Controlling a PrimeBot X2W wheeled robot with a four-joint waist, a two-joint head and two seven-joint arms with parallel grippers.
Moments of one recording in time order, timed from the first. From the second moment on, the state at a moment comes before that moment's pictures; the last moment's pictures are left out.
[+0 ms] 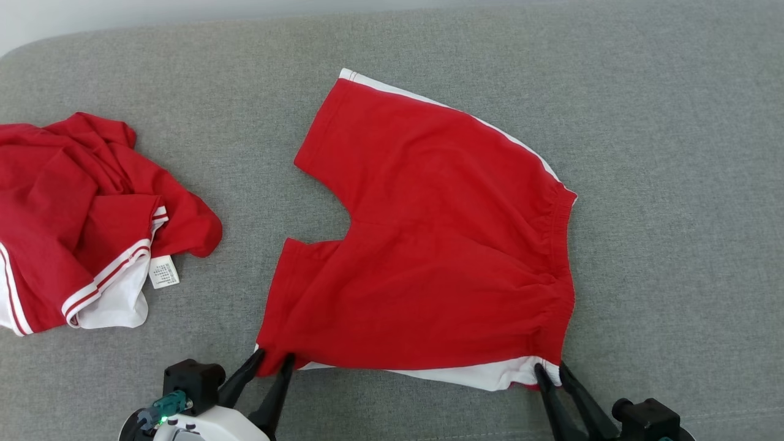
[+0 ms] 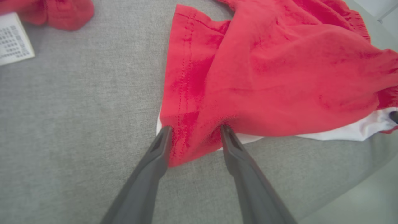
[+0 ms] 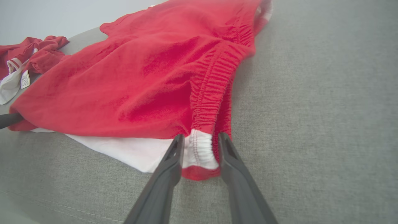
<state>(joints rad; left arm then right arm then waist) -0.17 0.55 -0.84 0.05 -0.91 0.30 -0.13 0.06 -0.04 0.28 0.24 0.24 0.13 -0.25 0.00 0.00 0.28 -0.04</state>
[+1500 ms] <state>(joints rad) -0.93 0.53 -0.75 0.25 -0.82 0.08 0.03 -0.51 -0.06 0.33 0.22 0.81 0.13 -0.25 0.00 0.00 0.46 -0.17</state>
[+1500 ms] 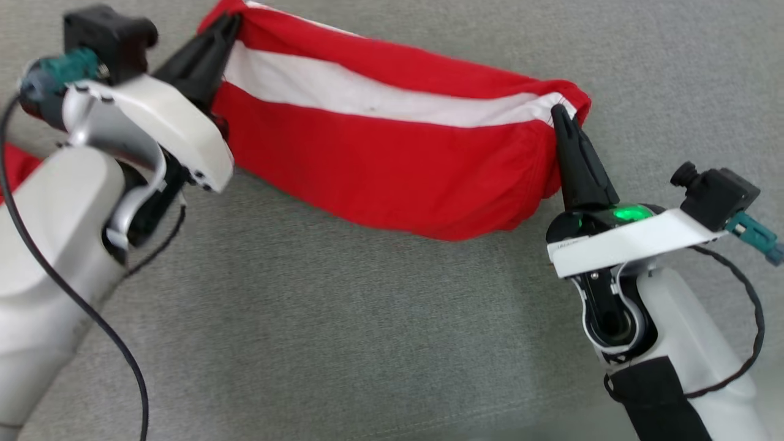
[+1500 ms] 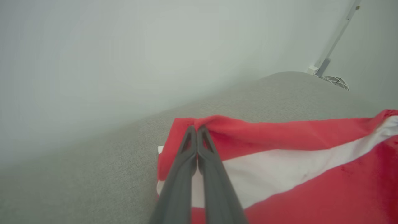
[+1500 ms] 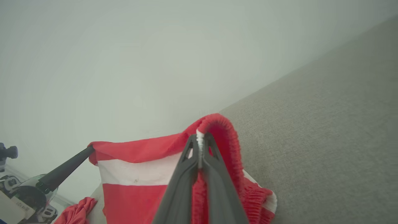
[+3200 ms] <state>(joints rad) -0.52 0.67 -0.74 -0.07 -0.83 0.42 -0.25 -0.27 -0.06 0.17 0.12 0.31 0.13 -0.25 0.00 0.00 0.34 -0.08</state>
